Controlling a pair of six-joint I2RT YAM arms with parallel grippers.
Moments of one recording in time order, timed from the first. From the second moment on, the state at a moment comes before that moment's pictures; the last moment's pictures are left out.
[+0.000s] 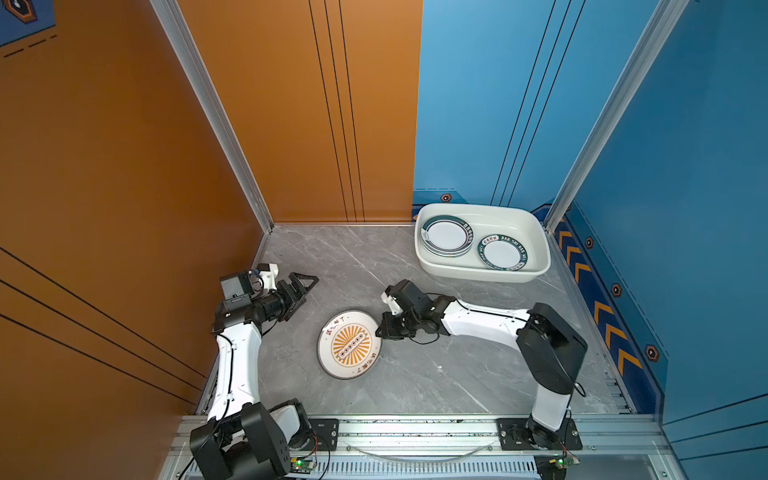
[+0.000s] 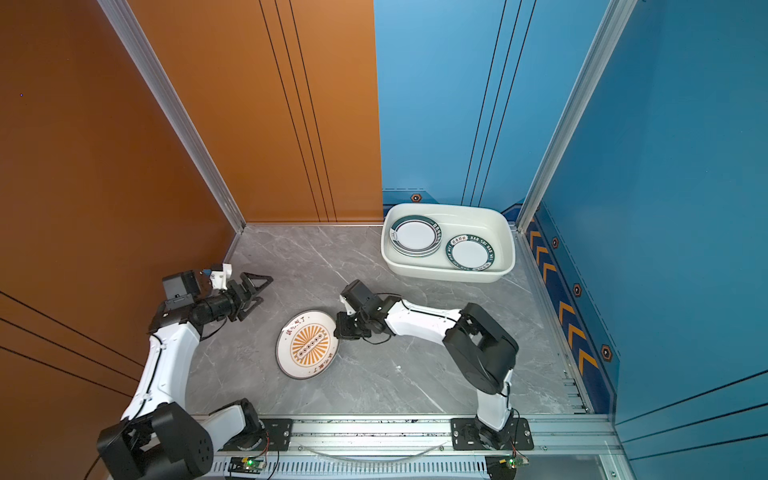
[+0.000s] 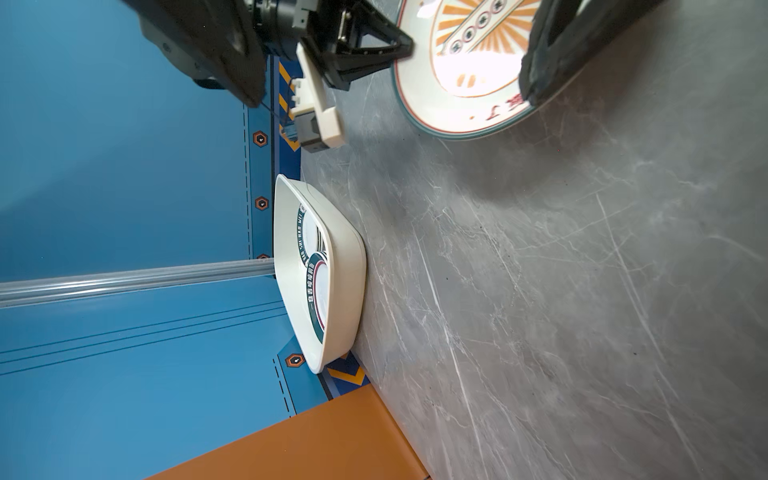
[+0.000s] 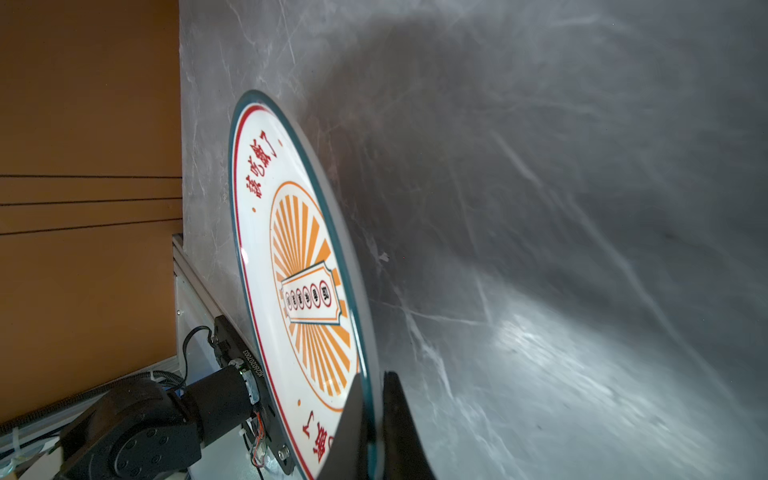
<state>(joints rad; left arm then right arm) 0.40 1.11 0.83 -0.55 0.89 -0.51 0.87 1.78 1.17 -0.27 -0.37 0.81</state>
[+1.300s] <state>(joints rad) -0.40 1.46 0.65 0.37 0.73 -0.95 0.33 1.26 0.87 -0.39 -0.64 0.76</state>
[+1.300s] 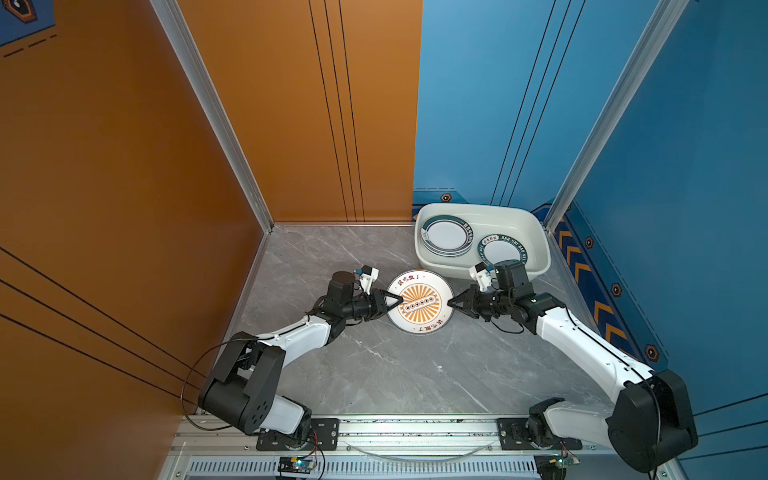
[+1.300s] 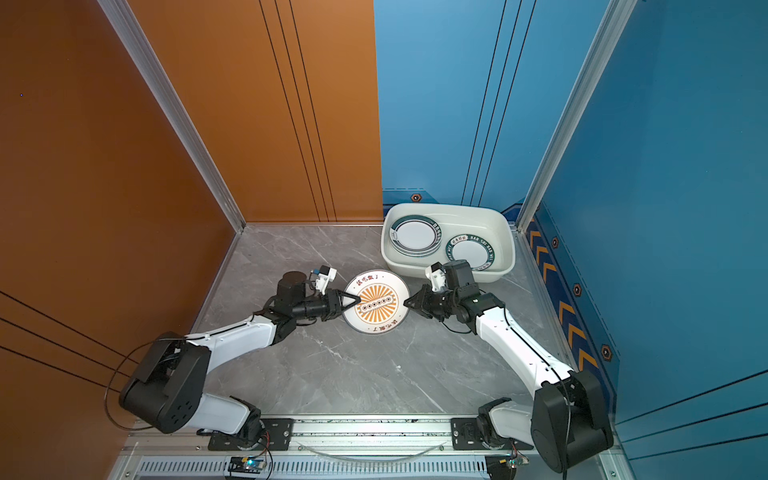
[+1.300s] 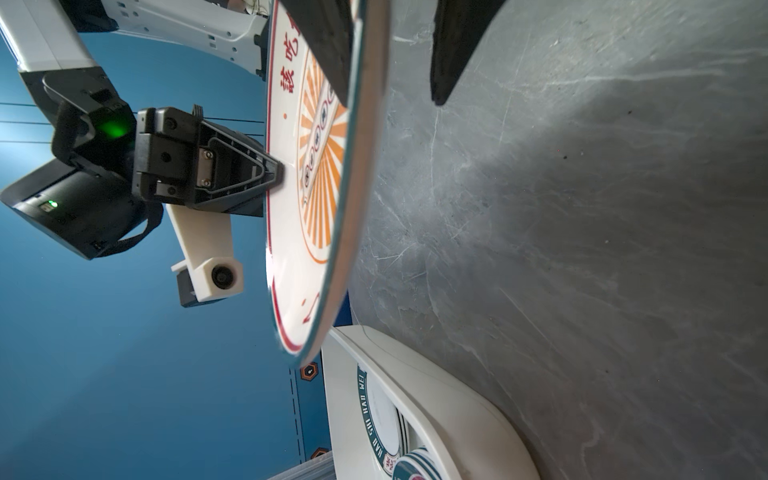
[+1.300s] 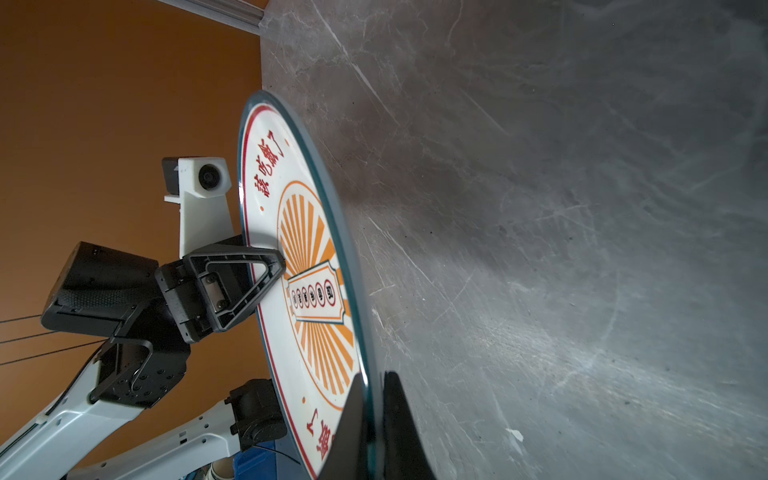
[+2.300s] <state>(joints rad) -0.43 1.49 0.69 0.42 0.73 -1.00 0.29 1.36 0.83 -0.19 -0.81 0.77</state>
